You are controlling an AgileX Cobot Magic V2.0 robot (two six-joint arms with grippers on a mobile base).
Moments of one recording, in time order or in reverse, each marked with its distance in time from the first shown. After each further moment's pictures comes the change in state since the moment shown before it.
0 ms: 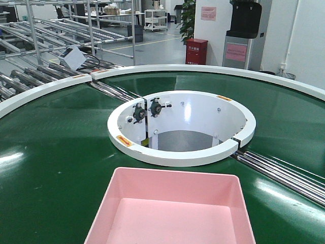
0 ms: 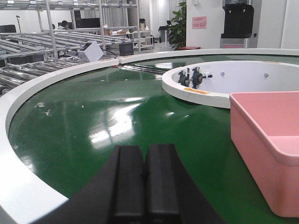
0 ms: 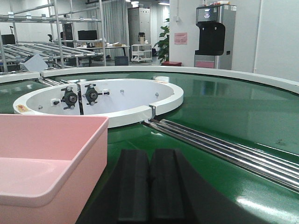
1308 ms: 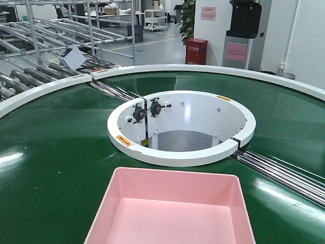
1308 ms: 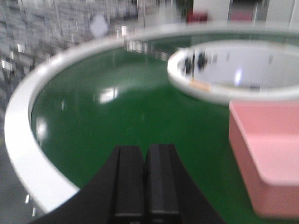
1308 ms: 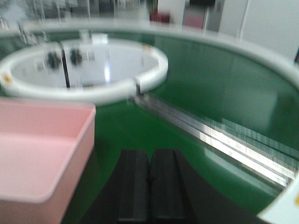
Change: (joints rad) left arm 0.000 0.271 -0.619 0.006 0.586 0.009; right arm 0.006 0.306 -0.598 -0.068 0.619 -0.002
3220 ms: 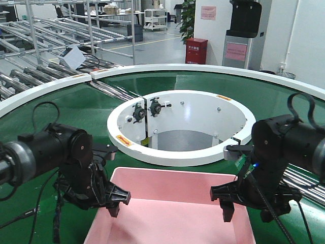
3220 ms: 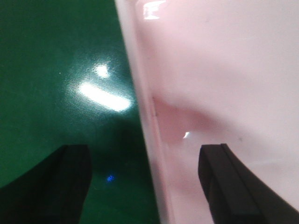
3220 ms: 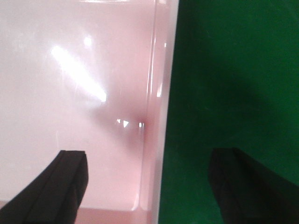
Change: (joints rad) left arm -0.375 1.711 -1.051 -0.033 0.380 -0.136; right arm 0.269 1.552 -0.963 0.049 0.505 0.279
